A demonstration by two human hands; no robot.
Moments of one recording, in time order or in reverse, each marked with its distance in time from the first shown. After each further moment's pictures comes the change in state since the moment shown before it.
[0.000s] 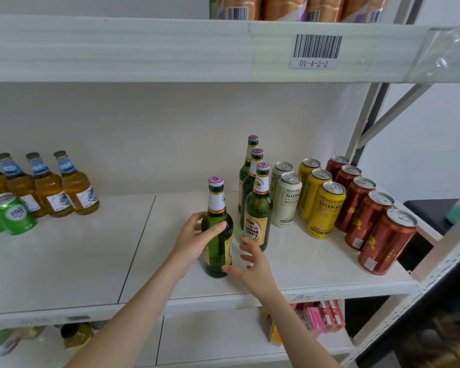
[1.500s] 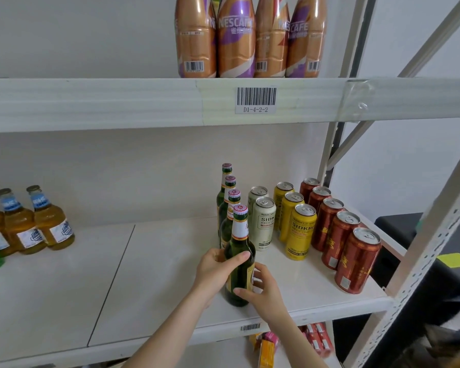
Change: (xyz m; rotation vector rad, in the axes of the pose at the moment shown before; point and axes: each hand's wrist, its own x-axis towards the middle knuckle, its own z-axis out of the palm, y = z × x) left_hand -0.005 0.005 0.092 0.010 -0.040 -0.115; right_hand 0.000 0.015 -0.067 -0.007 0.103 -0.013
